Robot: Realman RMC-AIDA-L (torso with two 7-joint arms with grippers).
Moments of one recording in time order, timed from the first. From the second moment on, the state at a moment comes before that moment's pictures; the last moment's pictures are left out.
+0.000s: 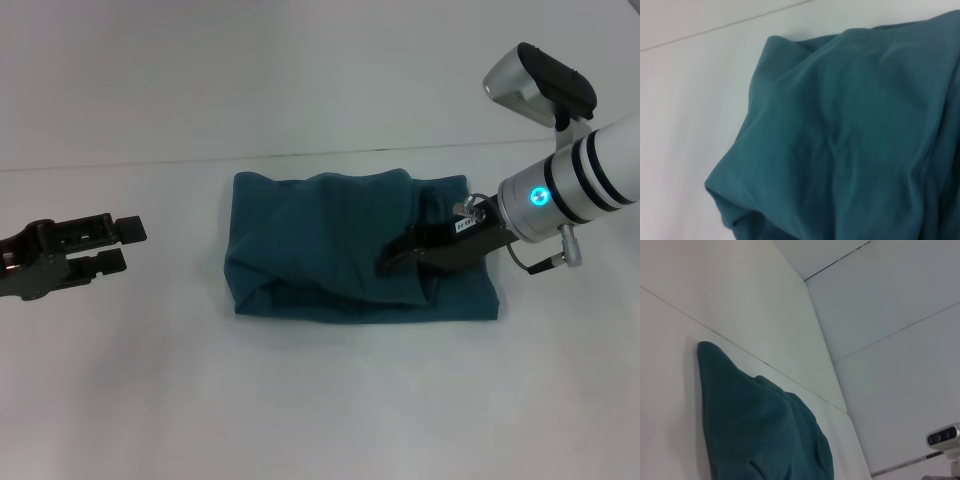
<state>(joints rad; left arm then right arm) -0.53 -2.06 0.45 0.93 2.12 1.69 -2.47 0.96 2.01 -0.84 -0.50 -2.50 -1.20 2.76</state>
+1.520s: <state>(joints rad) -0.54 -2.06 0.44 0.93 2.12 1.68 -2.47 0.88 1.86 -0.77 -0.67 -2.44 -1.47 2.76</state>
